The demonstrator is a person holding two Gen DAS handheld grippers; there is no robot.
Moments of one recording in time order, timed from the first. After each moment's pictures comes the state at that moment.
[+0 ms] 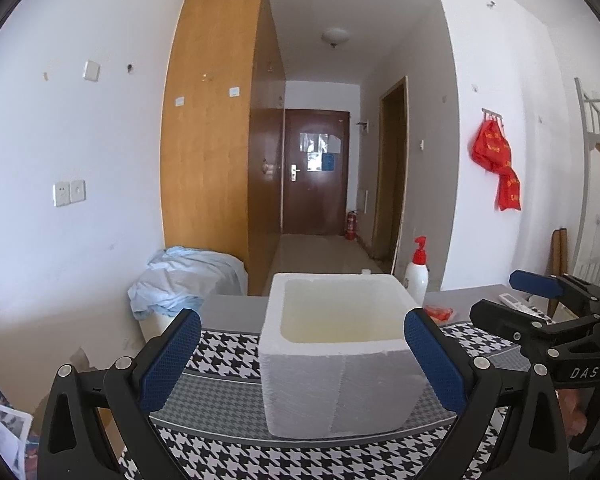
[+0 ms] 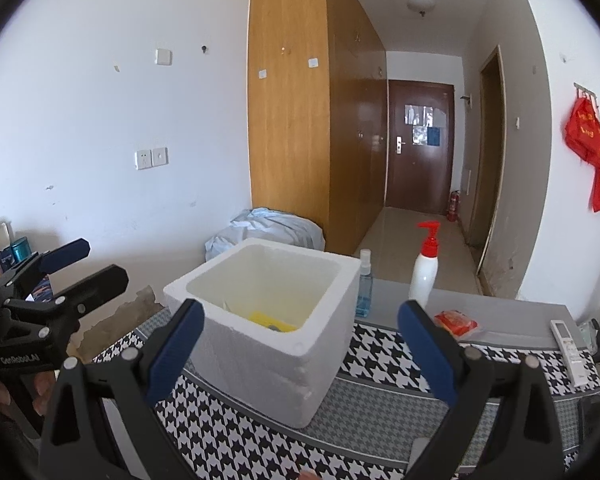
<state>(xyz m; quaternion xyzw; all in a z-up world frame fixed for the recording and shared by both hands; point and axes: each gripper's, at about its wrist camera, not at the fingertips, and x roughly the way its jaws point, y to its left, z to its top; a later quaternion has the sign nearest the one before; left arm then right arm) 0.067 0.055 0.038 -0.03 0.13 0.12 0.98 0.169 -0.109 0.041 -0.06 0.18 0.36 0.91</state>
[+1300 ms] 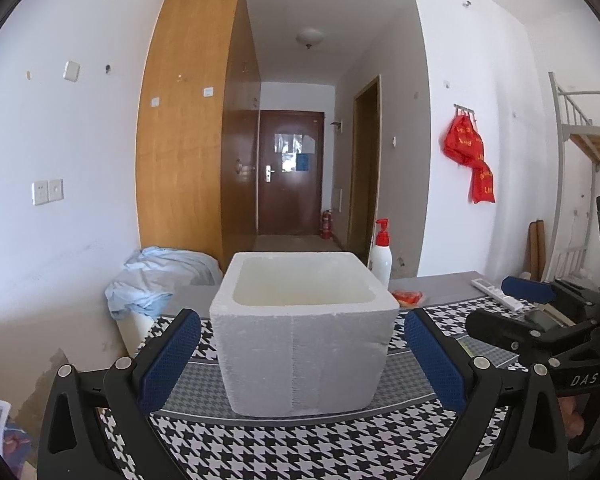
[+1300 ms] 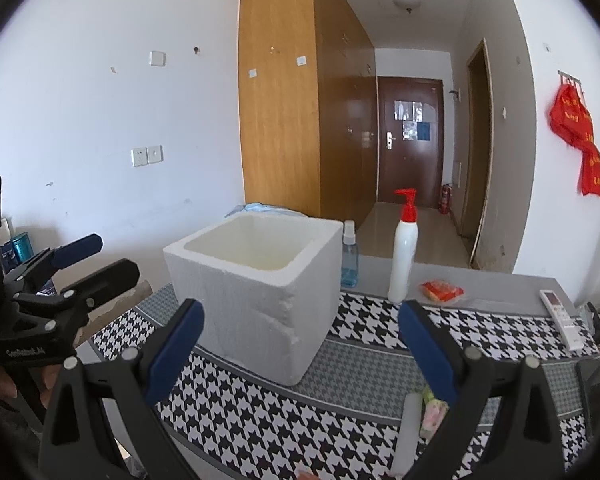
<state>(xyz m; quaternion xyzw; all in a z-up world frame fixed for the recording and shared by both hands) 0.055 0.032 0.012 -0.02 0.13 0.07 0.99 0.145 -0.147 0.013 -0.05 0.18 0.35 0.92</state>
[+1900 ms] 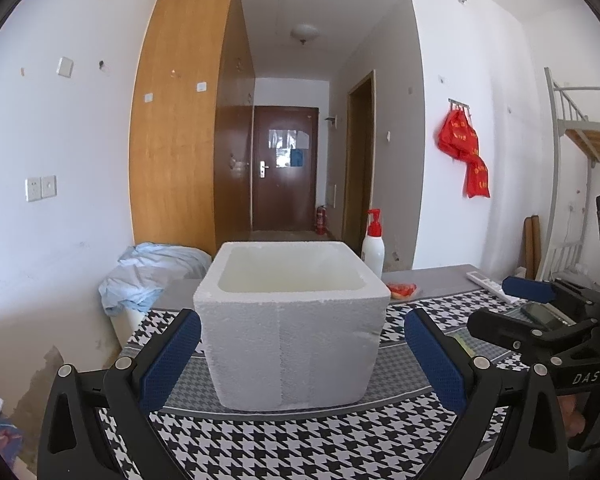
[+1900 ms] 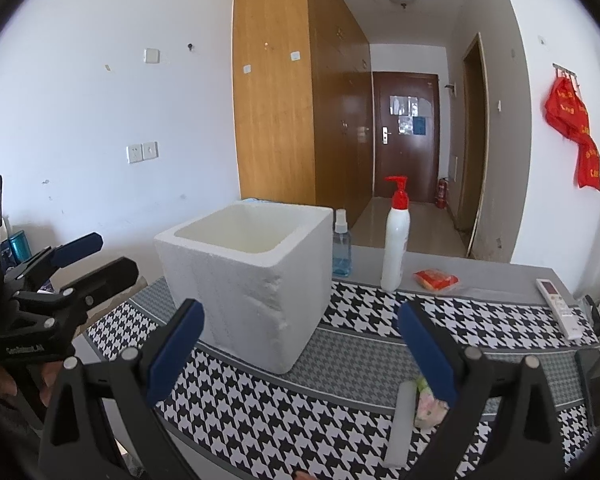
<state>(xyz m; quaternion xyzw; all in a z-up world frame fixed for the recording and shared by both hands) 0.058 0.026 0.000 -0.03 0.14 0.06 0.99 0.146 -0.156 0.003 -0.05 0.19 0.34 0.92</state>
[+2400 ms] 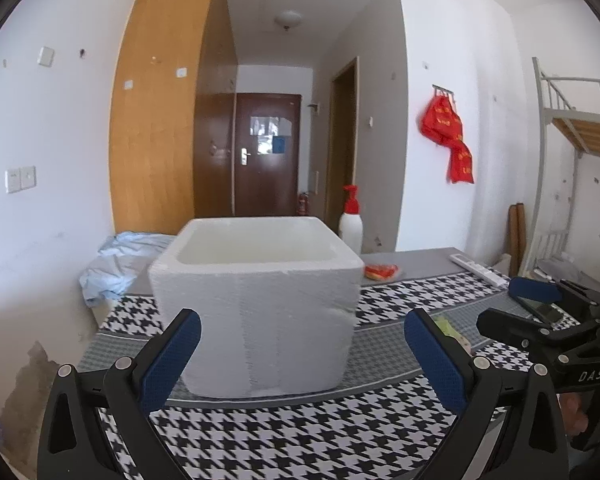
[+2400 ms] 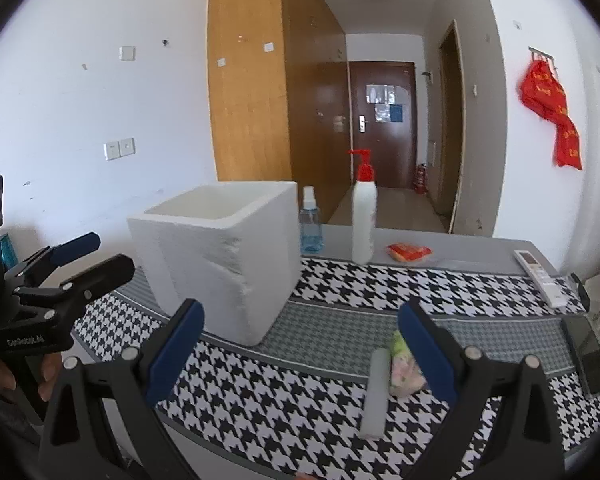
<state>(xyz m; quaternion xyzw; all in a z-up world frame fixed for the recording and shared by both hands) 0.073 0.011 -0.020 -0.03 0.16 0.02 0.99 0.146 -0.185 -0.020 -0.04 0.21 0.30 0.93</state>
